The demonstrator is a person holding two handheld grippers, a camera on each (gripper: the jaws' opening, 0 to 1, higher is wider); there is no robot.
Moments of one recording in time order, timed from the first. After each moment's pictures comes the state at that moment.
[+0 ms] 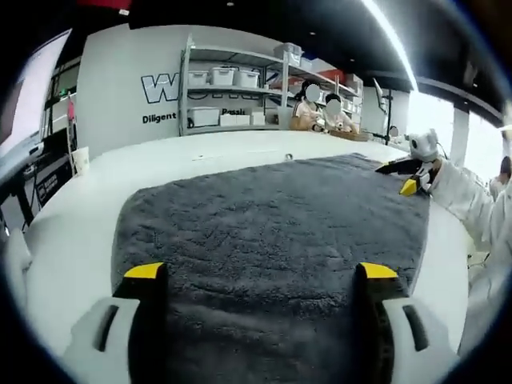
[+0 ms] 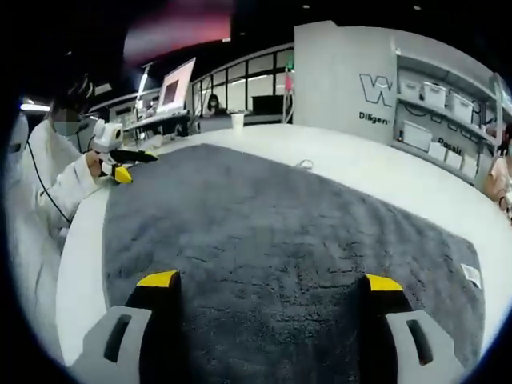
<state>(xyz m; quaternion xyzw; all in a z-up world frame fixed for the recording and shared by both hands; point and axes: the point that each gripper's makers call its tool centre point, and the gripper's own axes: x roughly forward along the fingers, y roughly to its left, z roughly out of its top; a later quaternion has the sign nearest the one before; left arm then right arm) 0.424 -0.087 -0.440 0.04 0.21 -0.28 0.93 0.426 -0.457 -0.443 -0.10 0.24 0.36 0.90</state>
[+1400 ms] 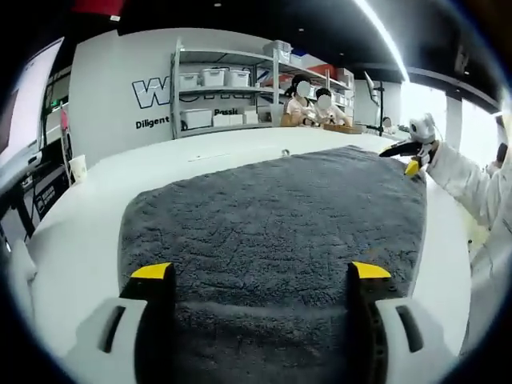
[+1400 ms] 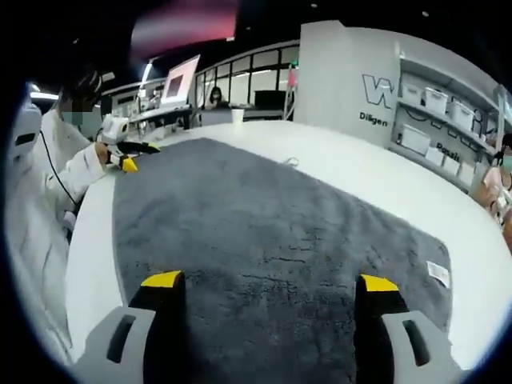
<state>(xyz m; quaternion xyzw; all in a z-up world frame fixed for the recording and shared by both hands) 0.423 -0.078 -0.440 0.07 0.21 -0.30 0.93 0.419 -0.523 -0.425 -0.12 0.25 0.35 0.89</state>
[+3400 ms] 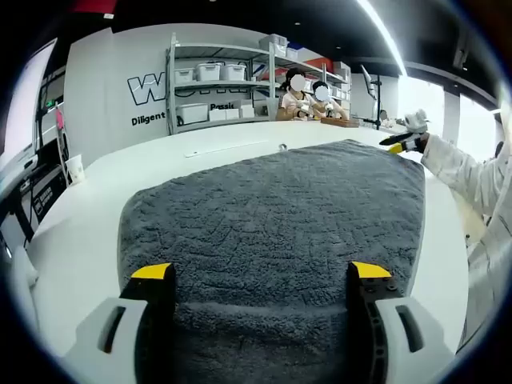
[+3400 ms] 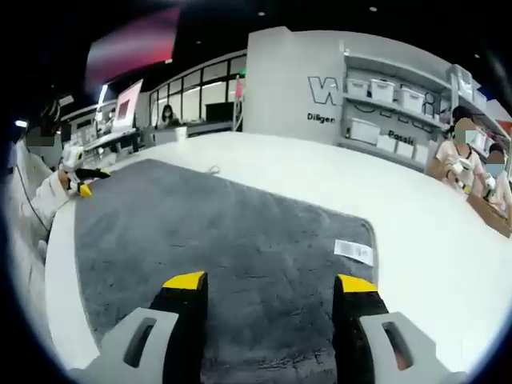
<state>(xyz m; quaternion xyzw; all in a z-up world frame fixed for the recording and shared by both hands) 0.421 -0.077 -0.441 0.08 0.23 -0.30 0.92 0.463 -0.618 -0.414 -0.07 0.23 0.23 0.94</state>
